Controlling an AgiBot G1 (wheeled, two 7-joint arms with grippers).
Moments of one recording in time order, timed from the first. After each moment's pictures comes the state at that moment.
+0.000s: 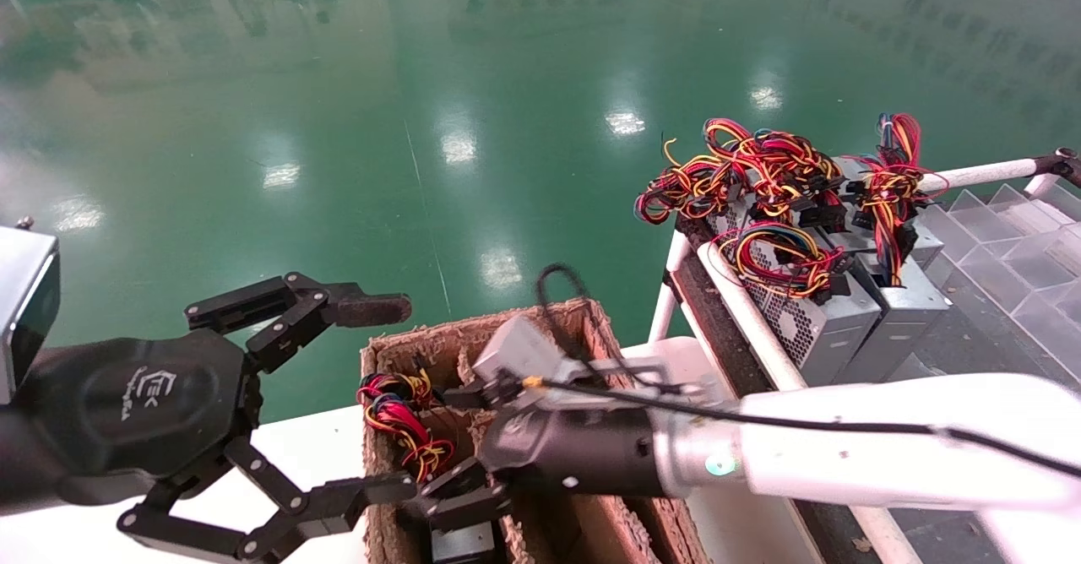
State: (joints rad) left arm -1.10 0.58 0.37 -1.26 0.67 1.46 -0.14; right arm 1.20 -1.11 -0.69 1.26 -1.38 -1.05 0.63
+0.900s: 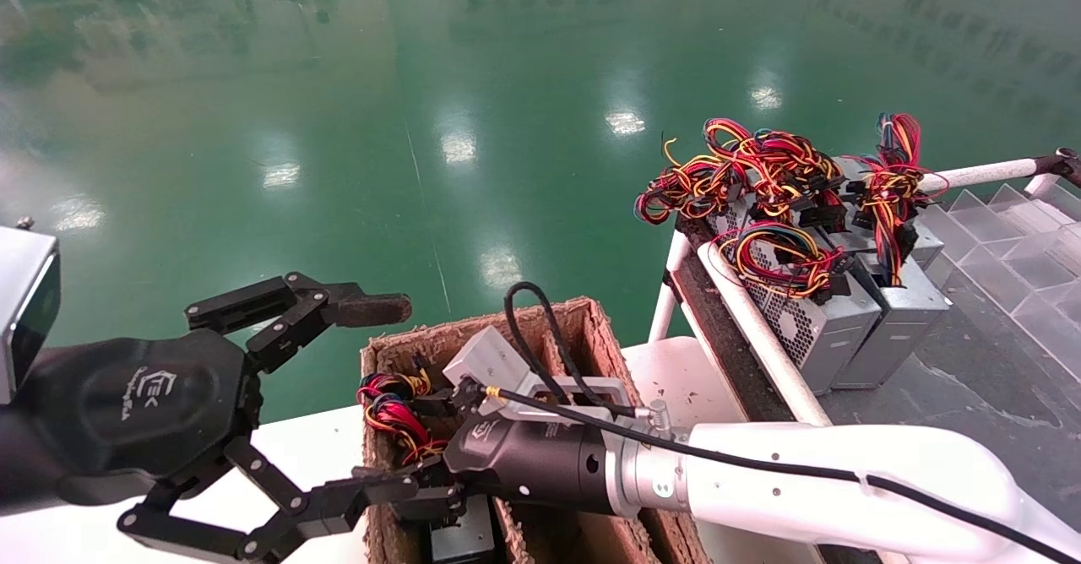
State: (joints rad) left arm -1.10 0.58 0.37 -1.26 0.67 1.46 -0.14; right arm 1.14 -1.19 -0.71 1.25 -1.43 -0.92 0.68
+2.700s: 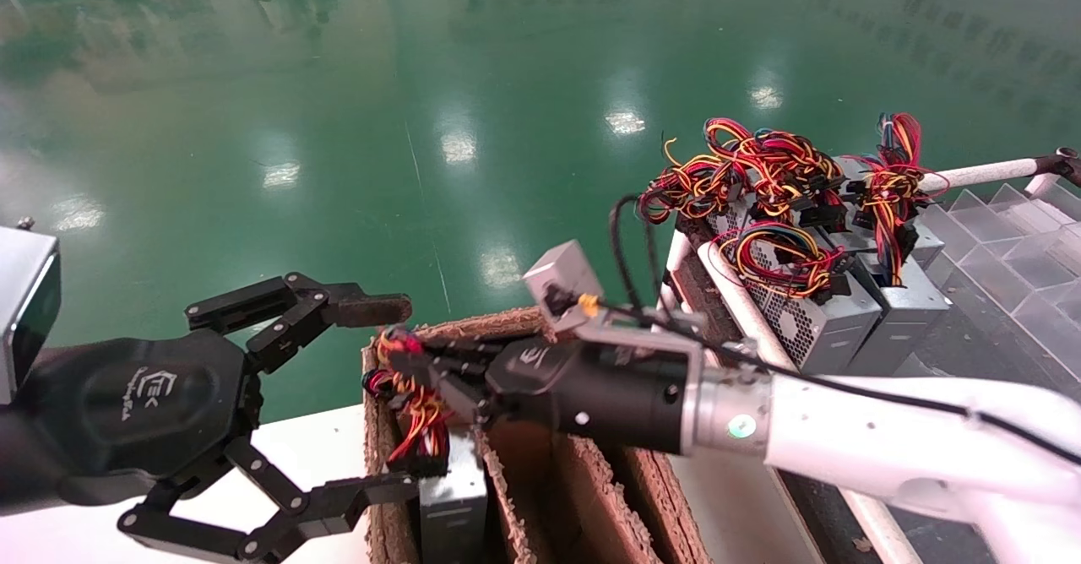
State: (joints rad) left arm -1.10 0.58 0.37 -1.26 0.67 1.46 -0.14; right arm 1.17 -1.14 -0.53 1.10 -1.13 -1.06 0.50
